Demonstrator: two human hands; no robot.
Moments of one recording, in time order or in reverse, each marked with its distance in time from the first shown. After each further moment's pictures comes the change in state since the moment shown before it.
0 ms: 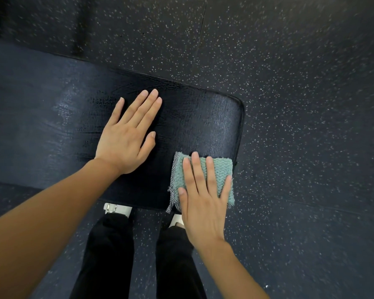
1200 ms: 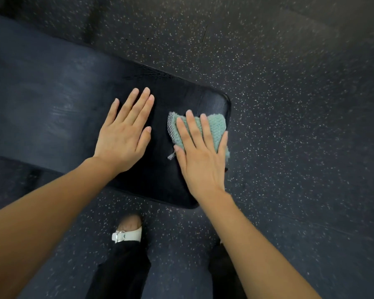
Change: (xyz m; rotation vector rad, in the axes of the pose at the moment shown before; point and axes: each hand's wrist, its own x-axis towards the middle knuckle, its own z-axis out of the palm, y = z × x) left_hand -0.018 0.043 0.012 -0.026 0.039 -0.163; right_hand 0.066 0.041 -0.015 -0.018 0.036 -0.179
